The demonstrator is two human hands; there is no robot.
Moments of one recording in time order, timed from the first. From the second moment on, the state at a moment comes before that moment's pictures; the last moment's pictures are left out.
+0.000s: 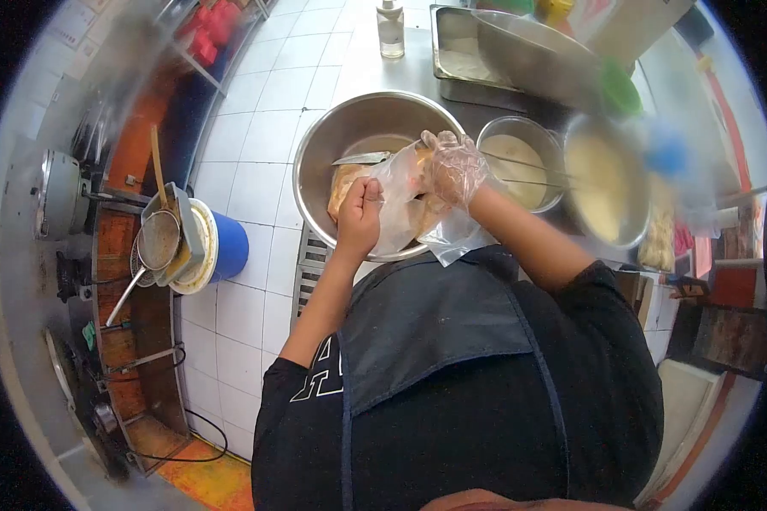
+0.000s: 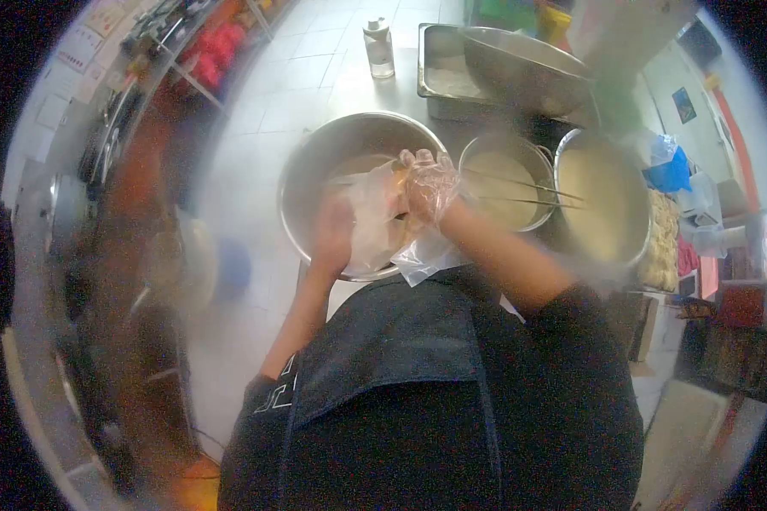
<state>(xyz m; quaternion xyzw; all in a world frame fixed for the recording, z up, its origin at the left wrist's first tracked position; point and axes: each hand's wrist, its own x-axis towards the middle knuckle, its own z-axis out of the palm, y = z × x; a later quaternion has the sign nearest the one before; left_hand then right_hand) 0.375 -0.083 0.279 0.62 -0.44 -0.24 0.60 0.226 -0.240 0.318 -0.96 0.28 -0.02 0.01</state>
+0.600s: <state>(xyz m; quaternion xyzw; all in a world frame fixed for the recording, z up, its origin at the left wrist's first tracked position) 0.384 -0.080 0.270 0.64 -0.39 -0.28 0.60 0.235 -0.239 0.348 -0.95 0.24 0.19 0.05</state>
